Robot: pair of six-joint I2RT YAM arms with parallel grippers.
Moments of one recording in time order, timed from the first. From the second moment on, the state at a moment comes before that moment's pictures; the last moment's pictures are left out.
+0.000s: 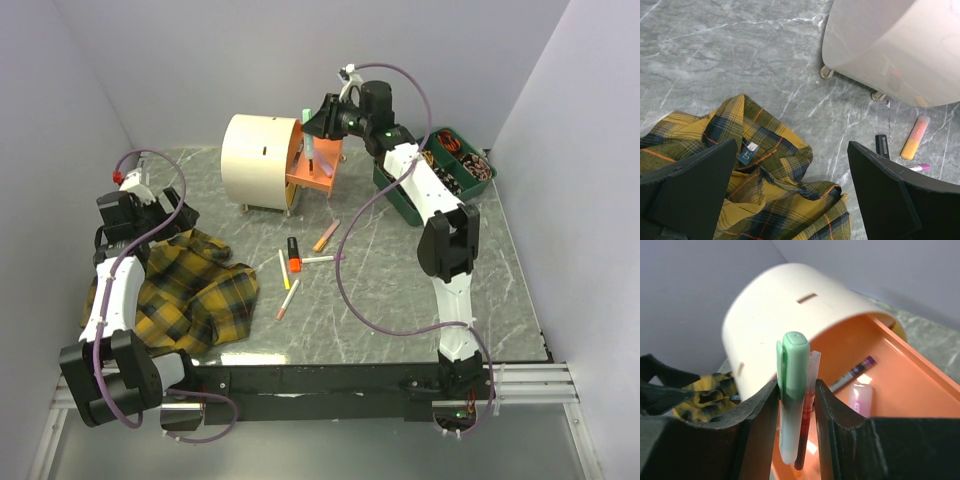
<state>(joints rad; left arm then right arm) 0.29 1.17 0.83 -0.19 0.40 -0.25 0.37 2.23 2.21 -0.19 -0.58 0.44</state>
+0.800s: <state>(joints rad) 0.31 1.18 0.83 -0.19 0.43 -0.25 0.40 2.25 2.22 -0.24 -0.52 0.37</state>
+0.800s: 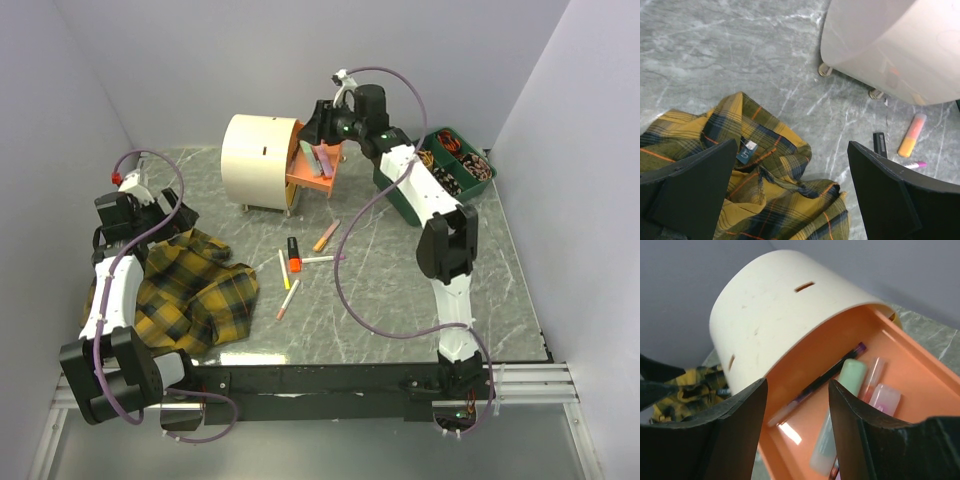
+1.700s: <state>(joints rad) 0.28 1.12 0.83 -0.25 0.47 -0.20 0.88 1.80 1.38 -0.67 -0.55 -1.16</state>
